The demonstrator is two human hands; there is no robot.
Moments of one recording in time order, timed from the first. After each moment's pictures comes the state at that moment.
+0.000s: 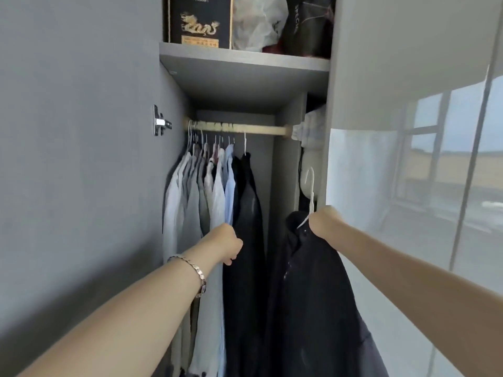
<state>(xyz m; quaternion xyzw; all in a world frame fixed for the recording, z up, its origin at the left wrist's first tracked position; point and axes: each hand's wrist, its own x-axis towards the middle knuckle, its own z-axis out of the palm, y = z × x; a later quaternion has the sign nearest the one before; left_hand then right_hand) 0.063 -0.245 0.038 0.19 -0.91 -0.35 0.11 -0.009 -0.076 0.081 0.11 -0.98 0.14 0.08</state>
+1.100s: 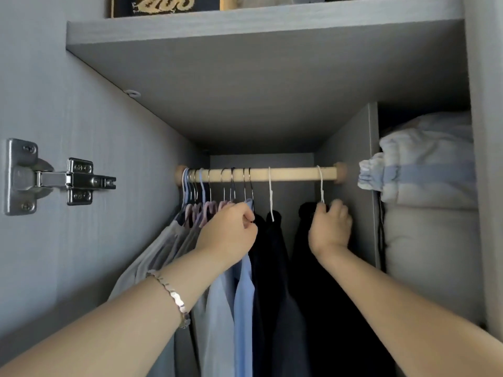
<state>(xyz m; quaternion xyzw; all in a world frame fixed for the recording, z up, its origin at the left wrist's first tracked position) -0.155 -0.367 0.157 0.08 -0.88 -0.19 0.43 -0.322 -0.259 0.144 0.16 -0.86 0.26 0.41</state>
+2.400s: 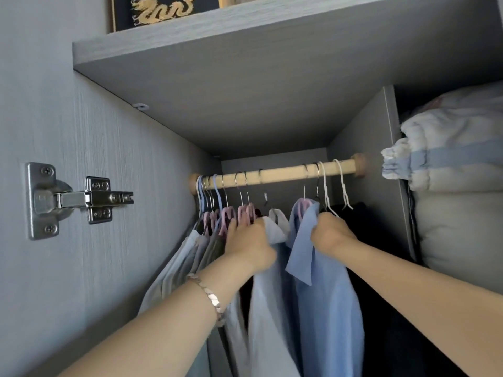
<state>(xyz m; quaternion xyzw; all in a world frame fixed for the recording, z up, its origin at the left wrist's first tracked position) -0.185 -0.386 0.153 0.19 -0.94 -0.06 0.26 -0.282 -0.273 0.159 0.20 -0.91 0.36 0.10</state>
